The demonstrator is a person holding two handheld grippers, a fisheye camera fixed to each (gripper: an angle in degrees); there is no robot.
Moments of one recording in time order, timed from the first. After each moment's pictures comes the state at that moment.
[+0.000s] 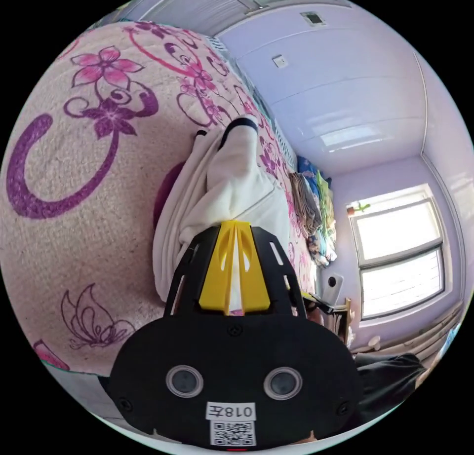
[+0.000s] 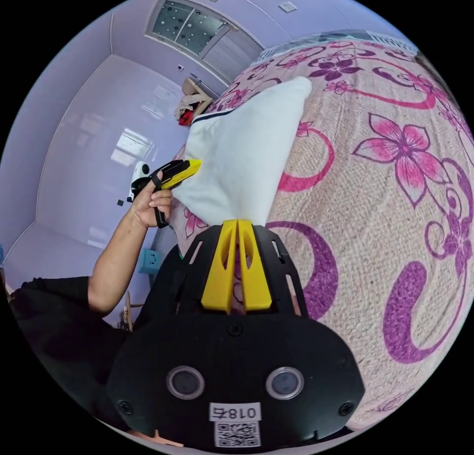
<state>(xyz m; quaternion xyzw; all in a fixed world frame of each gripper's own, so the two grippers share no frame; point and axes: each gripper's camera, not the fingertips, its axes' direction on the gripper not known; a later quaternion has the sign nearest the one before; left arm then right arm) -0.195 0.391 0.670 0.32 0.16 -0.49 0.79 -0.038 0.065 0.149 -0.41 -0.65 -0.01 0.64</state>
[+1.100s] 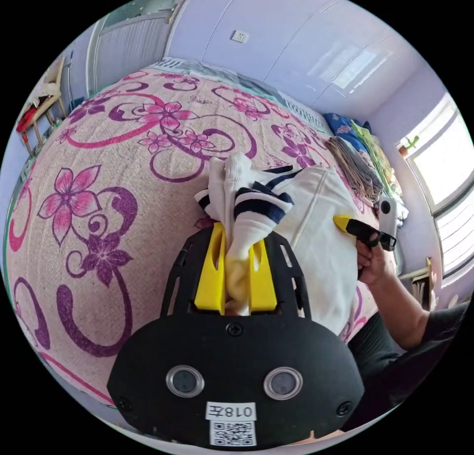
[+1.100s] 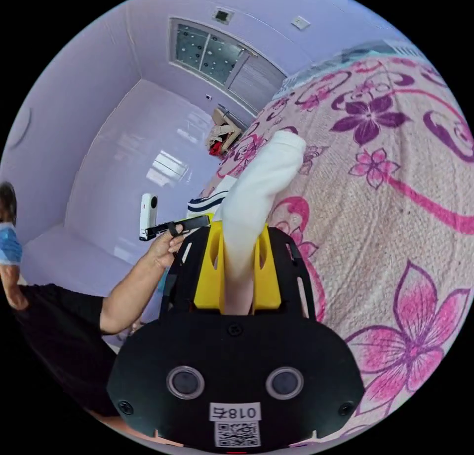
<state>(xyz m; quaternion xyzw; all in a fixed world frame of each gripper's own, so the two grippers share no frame) -0.241 0.311 0.615 0.21 -0.07 -0.39 0.89 -0.075 -0.027 0.272 -0.33 -0.73 0.06 0.60</state>
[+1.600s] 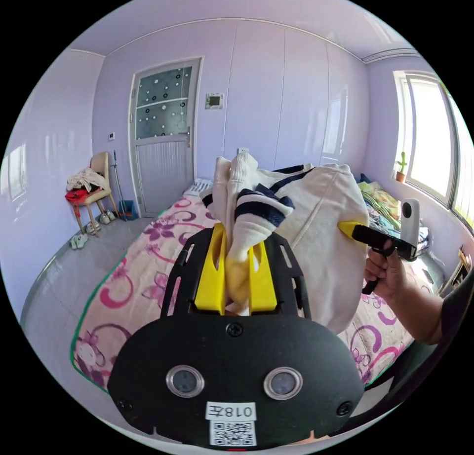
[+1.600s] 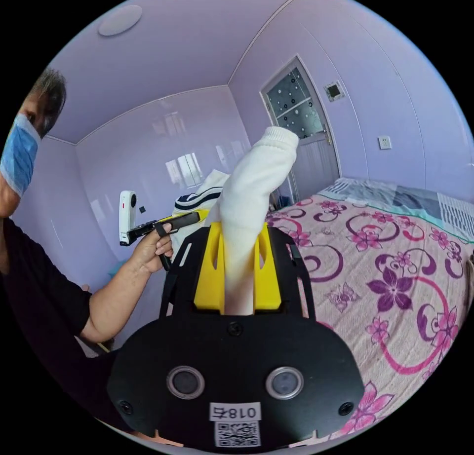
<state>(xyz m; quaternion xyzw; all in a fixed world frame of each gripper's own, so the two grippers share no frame) -0.137 0.398 0.426 0.40 -0.30 -0.32 0.80 -0.055 -0.120 0.114 -0.04 -0.74 -0.03 0.67</state>
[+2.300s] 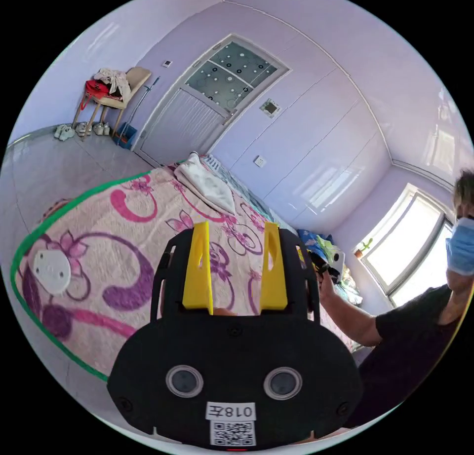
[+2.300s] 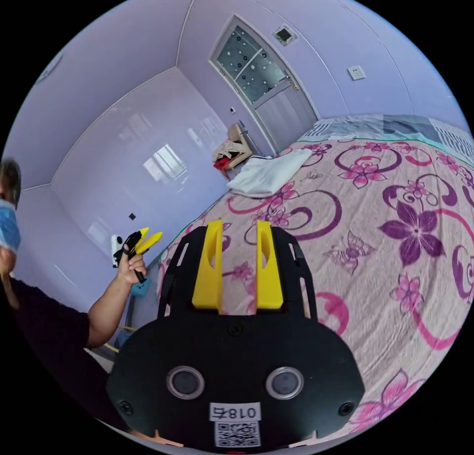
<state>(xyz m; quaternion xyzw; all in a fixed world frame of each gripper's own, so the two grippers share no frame) -0.124 0.691 0.521 0.53 -0.04 -0.45 0.72 -0.099 -0.025 0.153 -0.20 -0.72 0.00 0.66</state>
